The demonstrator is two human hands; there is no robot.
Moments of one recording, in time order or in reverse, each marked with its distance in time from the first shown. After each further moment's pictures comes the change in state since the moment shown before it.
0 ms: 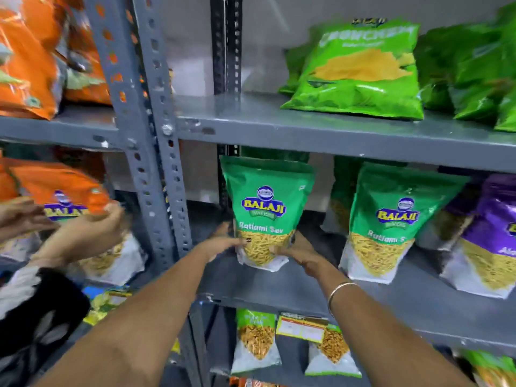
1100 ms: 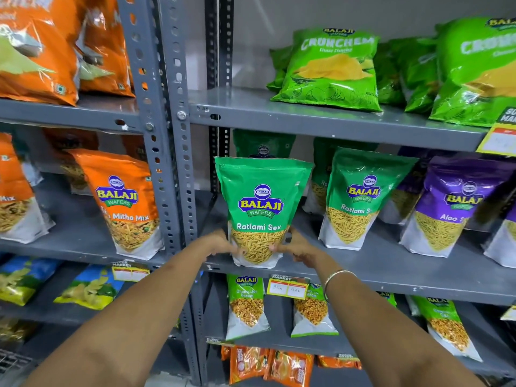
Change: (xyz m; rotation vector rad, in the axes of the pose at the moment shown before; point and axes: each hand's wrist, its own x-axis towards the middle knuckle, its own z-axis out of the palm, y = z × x) left_hand -0.084 -0.005 0.001 0.514 -0.234 -0.216; right_hand -0.098 -0.001 0.003 -0.078 -0.007 0.089
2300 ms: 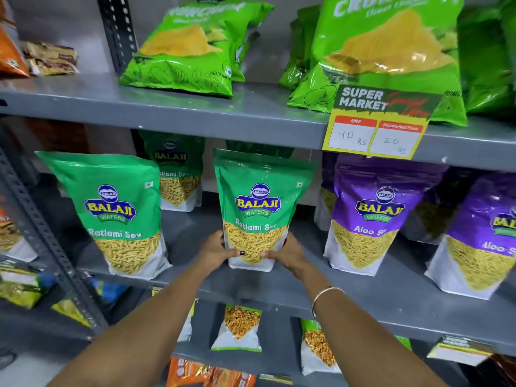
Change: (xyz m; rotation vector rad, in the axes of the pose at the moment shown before) left_hand 0.094 0.186 0.189 -0.475 0.352 0.198; right_hand 0.043 0.097 -0.249 0.047 0.073 -0.114
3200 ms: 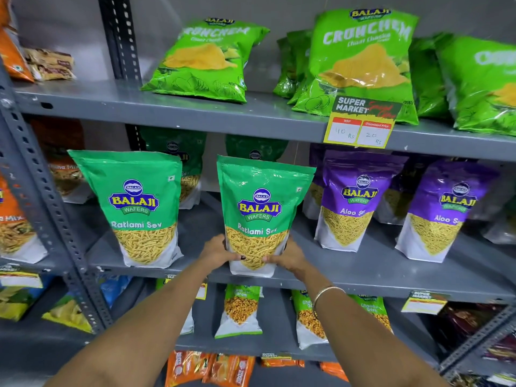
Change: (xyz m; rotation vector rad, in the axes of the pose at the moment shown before) left_hand -0.061 0.001 -0.026 0.228 -0.116 0.062; right_hand -0.072 -0.001 0.028 -0.169 0.112 0.028
